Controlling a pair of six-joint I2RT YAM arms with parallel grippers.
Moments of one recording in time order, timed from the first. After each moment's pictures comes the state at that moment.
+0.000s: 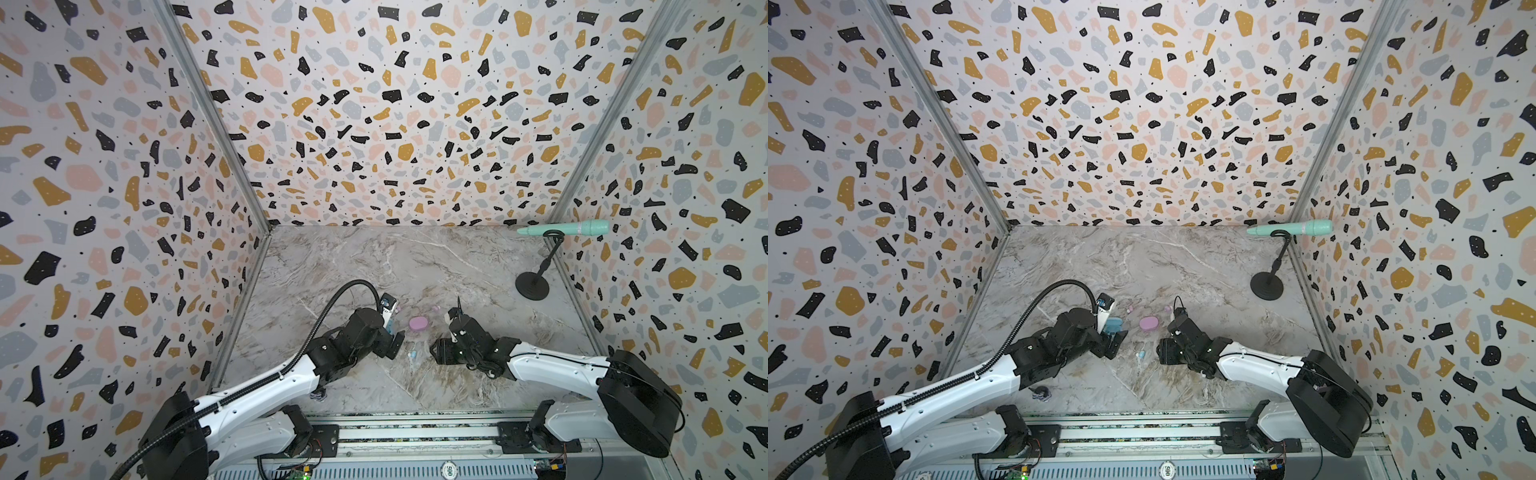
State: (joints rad) left arm -0.86 1.06 0.66 -0.25 -0.22 -0.12; right arm 0.83 1.32 0.56 -0.13 -0.02 0.69
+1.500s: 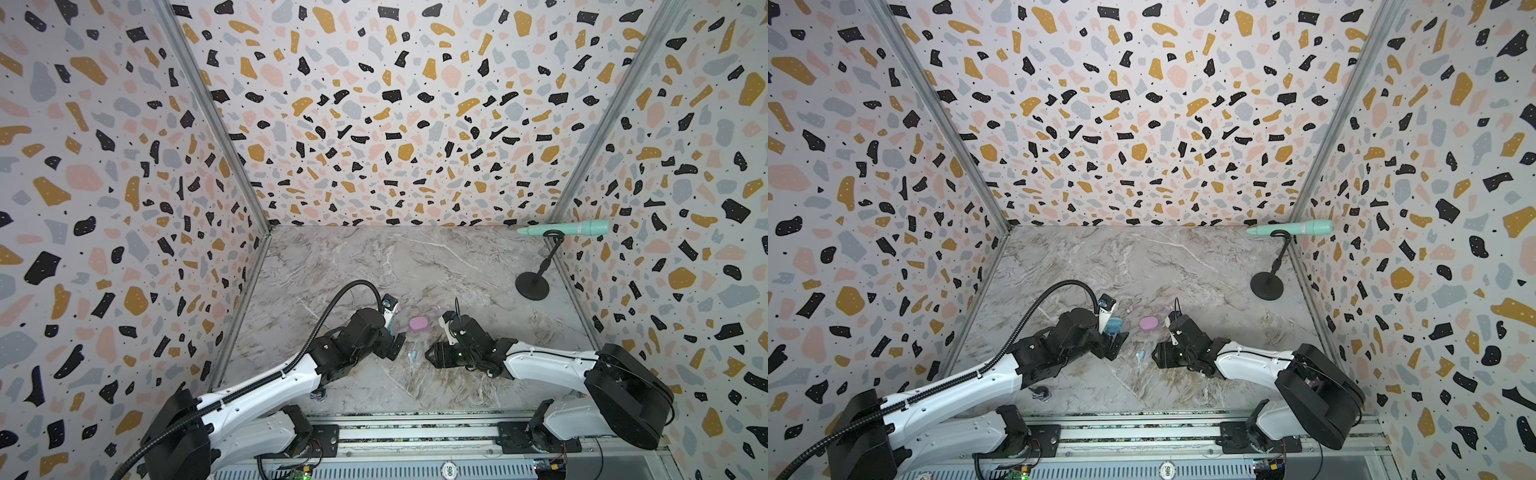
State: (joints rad) left arm -0.86 1.08 0.66 -0.25 -0.20 -0.12; right arm 0.82 1.37 0.52 -0.04 -0.17 0.65
